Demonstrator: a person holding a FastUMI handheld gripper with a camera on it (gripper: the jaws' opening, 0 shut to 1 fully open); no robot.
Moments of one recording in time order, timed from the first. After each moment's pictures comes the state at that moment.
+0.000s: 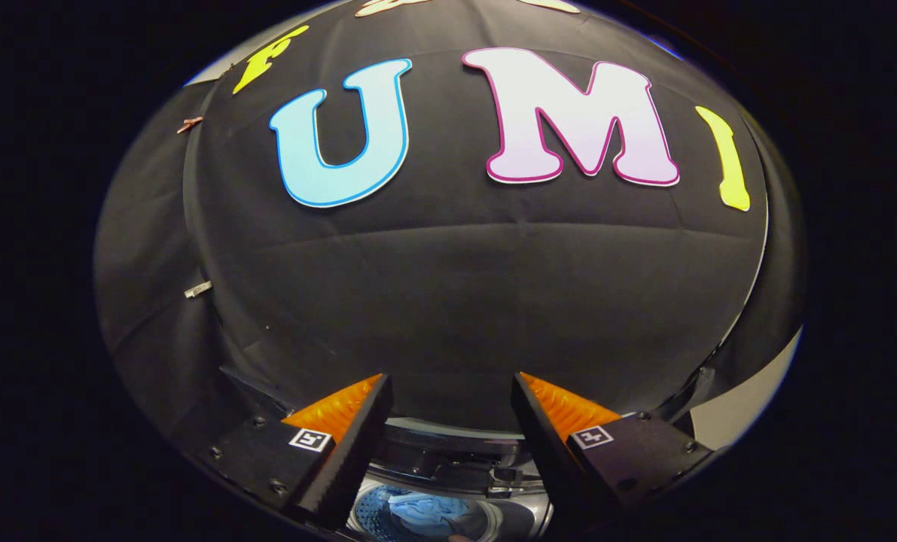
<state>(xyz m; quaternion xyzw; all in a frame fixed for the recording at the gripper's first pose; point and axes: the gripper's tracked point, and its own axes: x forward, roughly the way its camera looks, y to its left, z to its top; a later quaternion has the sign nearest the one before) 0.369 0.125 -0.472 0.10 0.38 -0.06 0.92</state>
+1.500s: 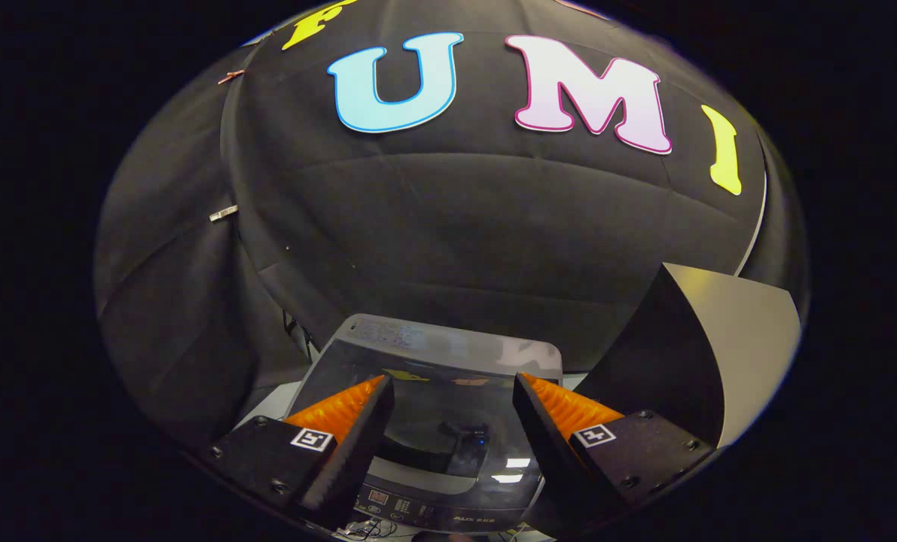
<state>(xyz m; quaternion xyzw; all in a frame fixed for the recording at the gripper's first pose) 0.217 0.178 -0.466 0.06 0.46 -0.03 0.88</state>
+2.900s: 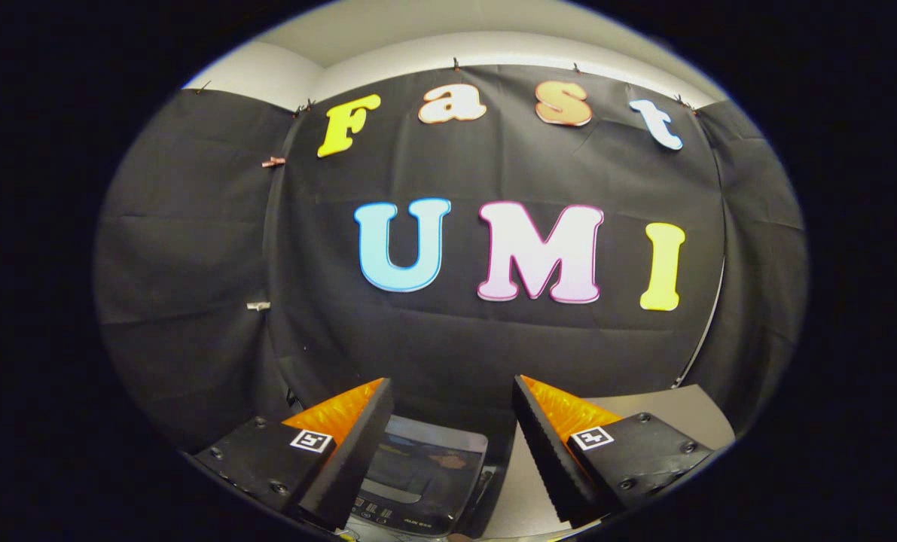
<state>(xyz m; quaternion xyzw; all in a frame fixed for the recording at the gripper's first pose) 0.156 0.095 -0.181 0.02 0.20 -0.02 0.98</state>
